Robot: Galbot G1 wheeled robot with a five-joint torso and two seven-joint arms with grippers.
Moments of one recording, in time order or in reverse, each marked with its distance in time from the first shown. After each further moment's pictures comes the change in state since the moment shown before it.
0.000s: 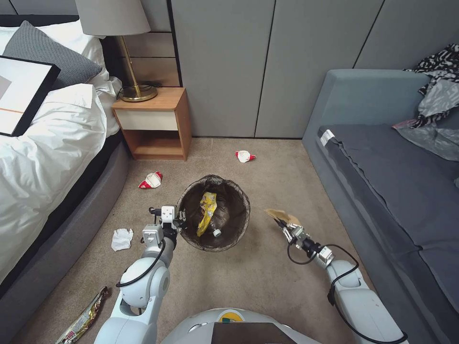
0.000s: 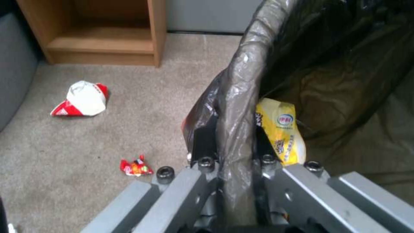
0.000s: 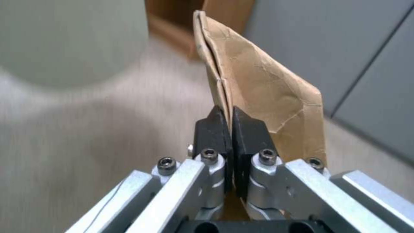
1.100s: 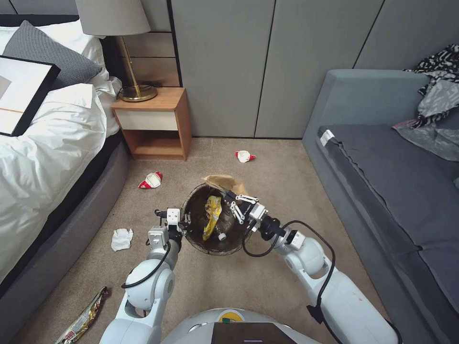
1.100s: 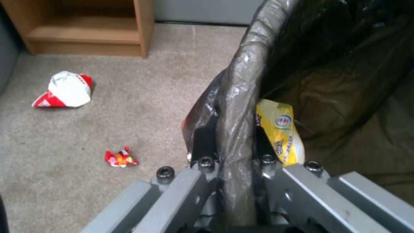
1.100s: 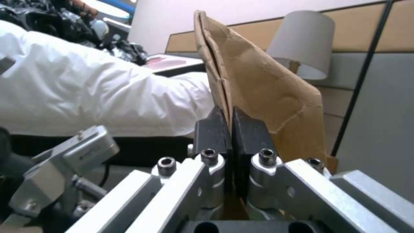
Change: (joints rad) left arm 0.005 -0.006 0.029 0.004 0.009 0.008 -0.001; right arm -0.014 -0.066 -0.357 0.666 0.196 -0.141 0.164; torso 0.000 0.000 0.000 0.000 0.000
